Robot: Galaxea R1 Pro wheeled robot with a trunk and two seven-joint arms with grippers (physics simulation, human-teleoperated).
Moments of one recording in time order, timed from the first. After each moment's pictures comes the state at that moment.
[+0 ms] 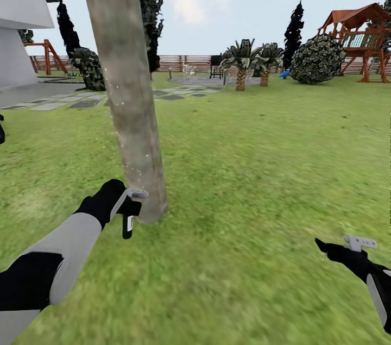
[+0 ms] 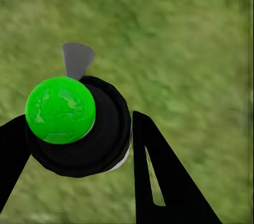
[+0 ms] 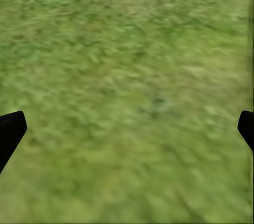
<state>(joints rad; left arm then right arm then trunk) -1.10 0.05 -0.10 -0.45 -0.12 0.94 -0.17 -0.43 -0.31 -0.48 -0.93 0.02 0.27 0.39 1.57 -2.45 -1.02</state>
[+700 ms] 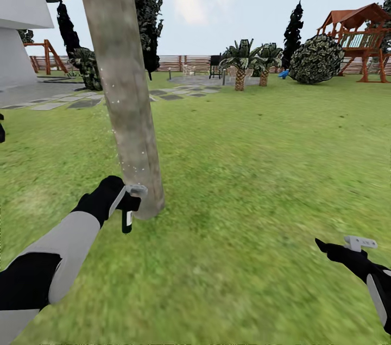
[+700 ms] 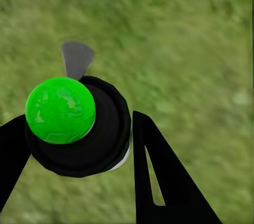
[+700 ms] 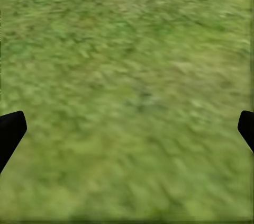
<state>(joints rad) -1.10 0.06 -0.09 -0.50 -0.12 0.95 -0.17 -0.43 -0.31 -0.48 -0.93 0.02 0.27 0.39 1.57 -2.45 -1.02</state>
